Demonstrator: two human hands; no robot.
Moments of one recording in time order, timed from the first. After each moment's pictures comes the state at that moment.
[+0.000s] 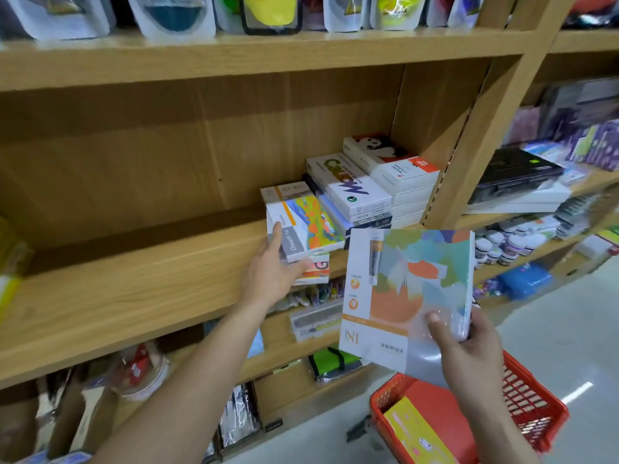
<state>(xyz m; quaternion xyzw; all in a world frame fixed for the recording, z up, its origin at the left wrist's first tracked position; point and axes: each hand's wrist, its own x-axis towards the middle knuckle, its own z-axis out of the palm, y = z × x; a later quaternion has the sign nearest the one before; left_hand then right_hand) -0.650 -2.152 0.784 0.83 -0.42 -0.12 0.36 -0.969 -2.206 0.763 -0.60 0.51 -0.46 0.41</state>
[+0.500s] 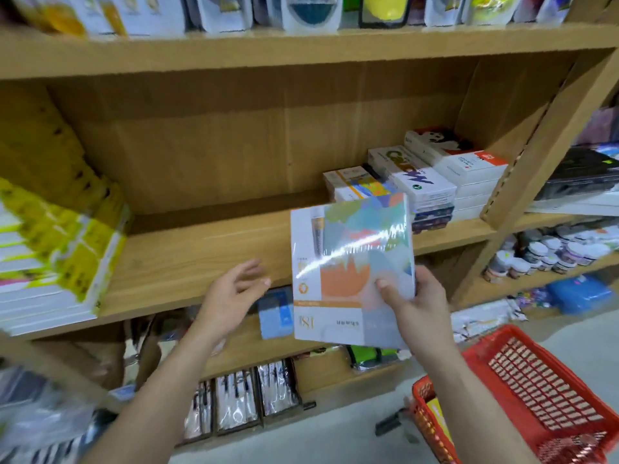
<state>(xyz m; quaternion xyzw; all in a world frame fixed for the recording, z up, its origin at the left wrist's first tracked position) -0.596 -1.947 0.784 0.77 -0.33 -0.22 0.50 -0.847 -2.115 0.805 -0.69 0.38 -0.38 0.49</state>
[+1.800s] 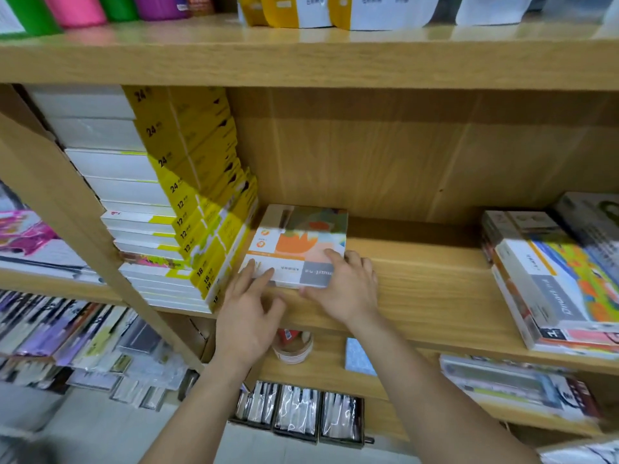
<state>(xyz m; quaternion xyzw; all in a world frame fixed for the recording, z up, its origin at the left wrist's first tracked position) -0.501 -1.862 0.778 0.93 -0.17 0.03 0.32 -0.525 -2.049 0.775 -0.95 0.22 -0.06 0.23</state>
